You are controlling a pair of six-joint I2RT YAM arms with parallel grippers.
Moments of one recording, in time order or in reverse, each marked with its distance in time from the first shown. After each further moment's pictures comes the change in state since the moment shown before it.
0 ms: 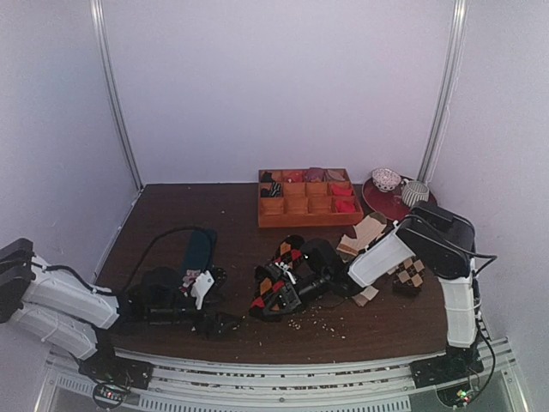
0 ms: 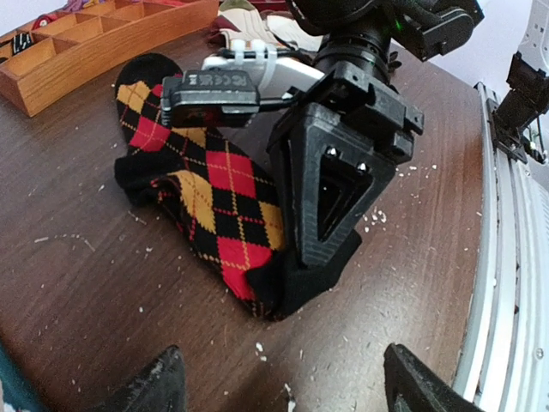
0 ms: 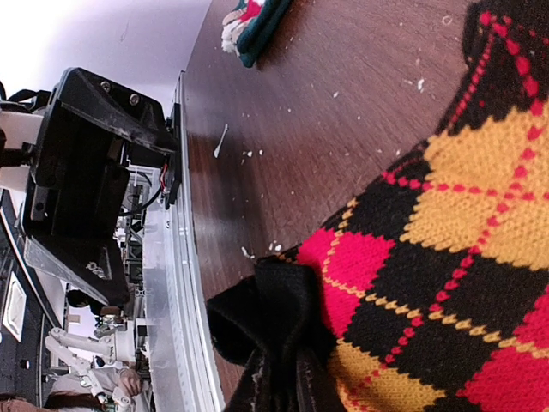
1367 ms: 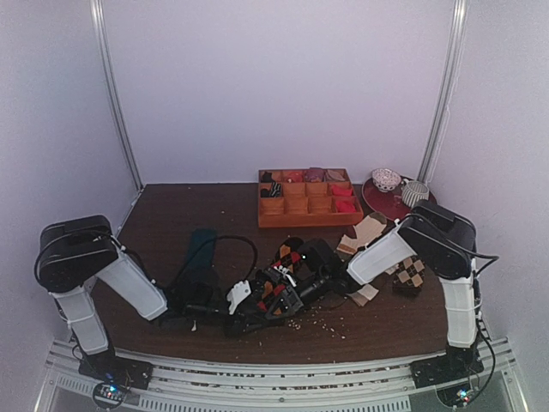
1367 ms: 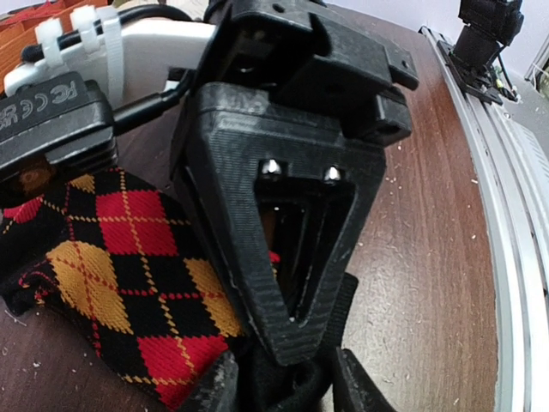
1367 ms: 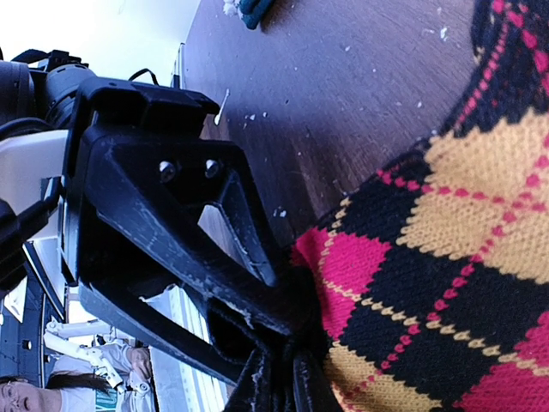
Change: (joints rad) left arm -0.010 0.544 0.220 0.273 0.217 0.187; right arm 0.000 -0.006 0.029 -0.154 -0.033 -0.092
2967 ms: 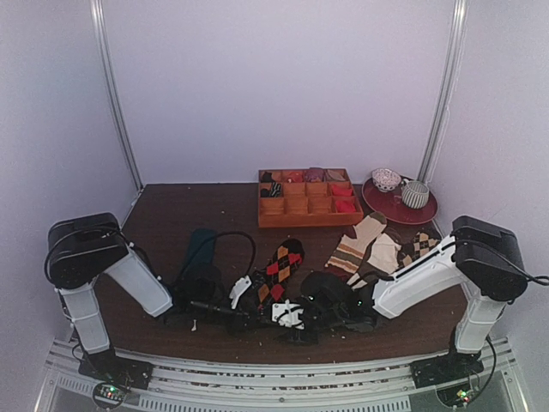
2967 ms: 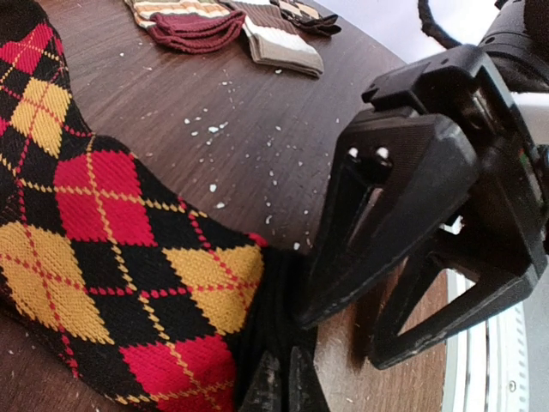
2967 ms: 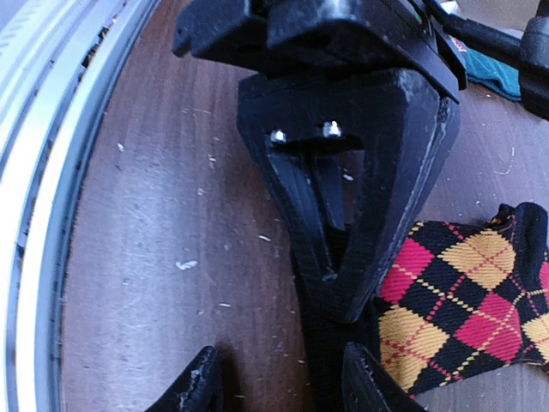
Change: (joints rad) left arm 0.033 0.062 0.035 -0.011 0.130 -0.291; right arm 0.292 -0.322 -0.269 0.018 0.782 -0.941
